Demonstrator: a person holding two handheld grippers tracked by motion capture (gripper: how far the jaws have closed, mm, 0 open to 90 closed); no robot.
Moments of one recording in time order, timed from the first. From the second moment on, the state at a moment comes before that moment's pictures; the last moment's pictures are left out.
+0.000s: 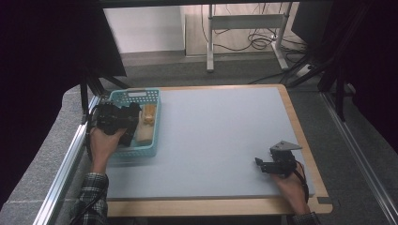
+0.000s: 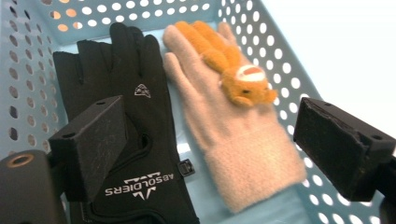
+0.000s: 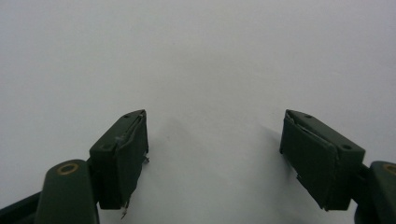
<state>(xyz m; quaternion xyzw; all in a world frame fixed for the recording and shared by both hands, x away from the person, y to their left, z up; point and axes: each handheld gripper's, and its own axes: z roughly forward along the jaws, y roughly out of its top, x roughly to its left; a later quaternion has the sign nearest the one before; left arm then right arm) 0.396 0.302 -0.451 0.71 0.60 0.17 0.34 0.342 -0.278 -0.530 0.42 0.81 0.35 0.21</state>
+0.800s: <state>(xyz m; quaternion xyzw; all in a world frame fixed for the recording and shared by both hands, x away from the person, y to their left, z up) 0.364 0.282 -0.433 0.73 0.55 0.19 0.35 0.342 -0.278 -0.530 0.42 0.81 0.35 0.21</state>
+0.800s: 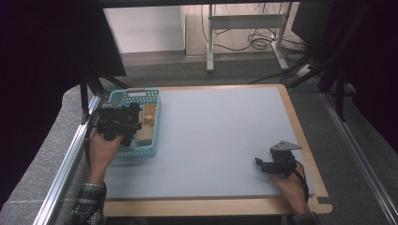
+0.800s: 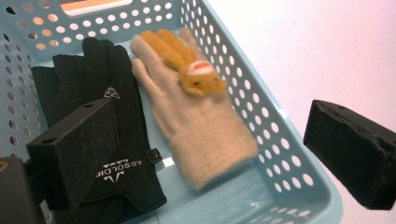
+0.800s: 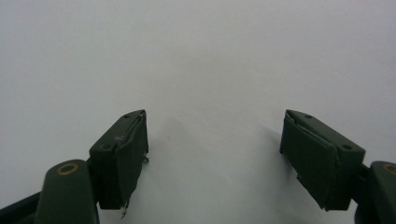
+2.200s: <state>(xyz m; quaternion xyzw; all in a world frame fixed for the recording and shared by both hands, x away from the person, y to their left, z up) 0.328 0.225 -0.427 0.77 0.47 0.22 0.37 0.342 -0.278 -0.530 0.42 0.81 0.35 0.21</state>
